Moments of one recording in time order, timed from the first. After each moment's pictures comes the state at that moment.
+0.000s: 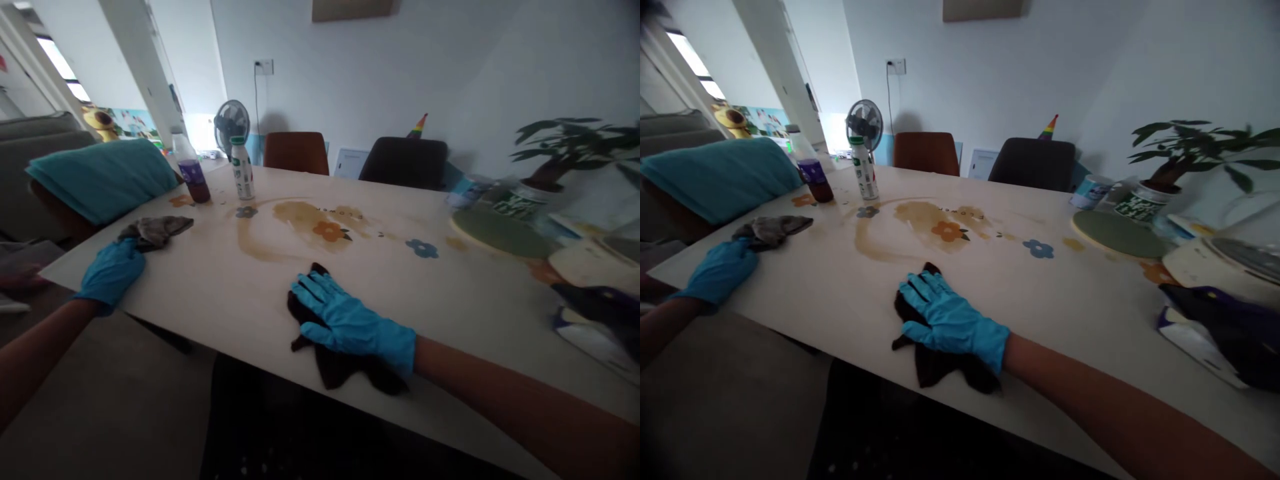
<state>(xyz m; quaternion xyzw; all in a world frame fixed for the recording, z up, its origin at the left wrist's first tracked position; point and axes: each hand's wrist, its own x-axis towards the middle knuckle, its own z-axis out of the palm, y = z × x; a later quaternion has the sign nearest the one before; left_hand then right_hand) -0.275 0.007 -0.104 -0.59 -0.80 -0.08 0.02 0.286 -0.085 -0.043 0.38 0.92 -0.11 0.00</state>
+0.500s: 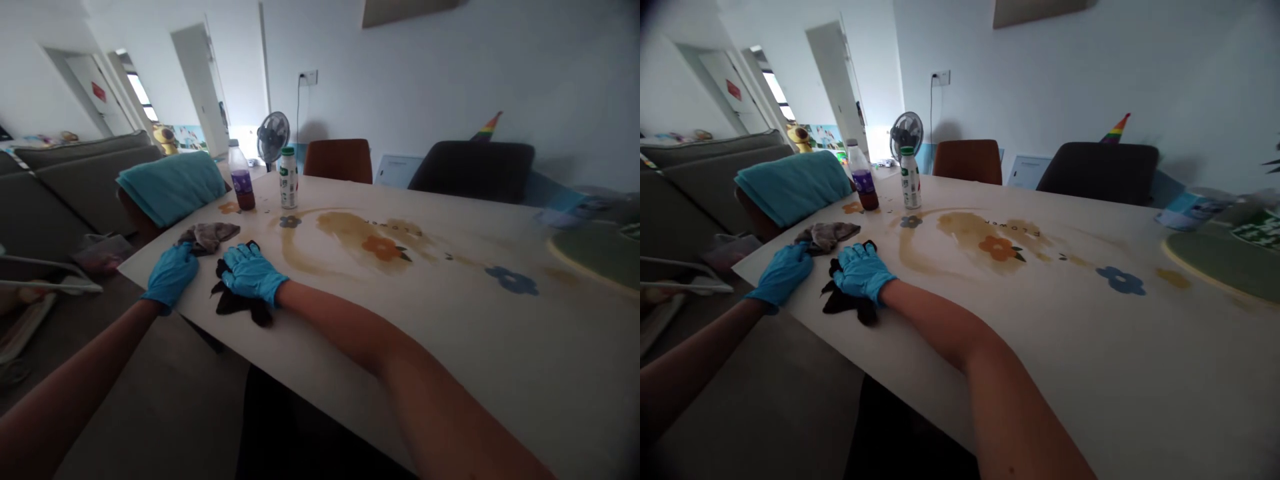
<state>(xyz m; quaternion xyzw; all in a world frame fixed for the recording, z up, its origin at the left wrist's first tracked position) -0.263 0.004 -0.099 -0.58 -0.81 -0.09 0.02 -0.017 0.043 -0.061 0.30 0.95 -0.06 -0.03</state>
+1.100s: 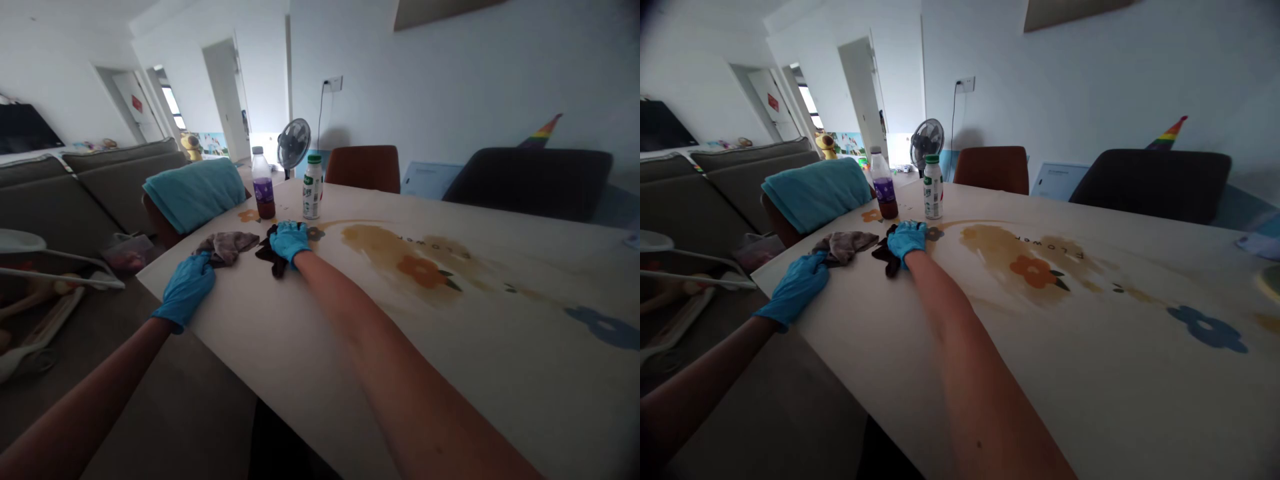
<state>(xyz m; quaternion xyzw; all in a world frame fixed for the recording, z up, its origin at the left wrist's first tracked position) -0.261 0.003 -0.104 -0.56 -0.81 -0.16 -0.01 -0.032 0.175 -0.046 0.51 0.86 -0.06 -0.04</state>
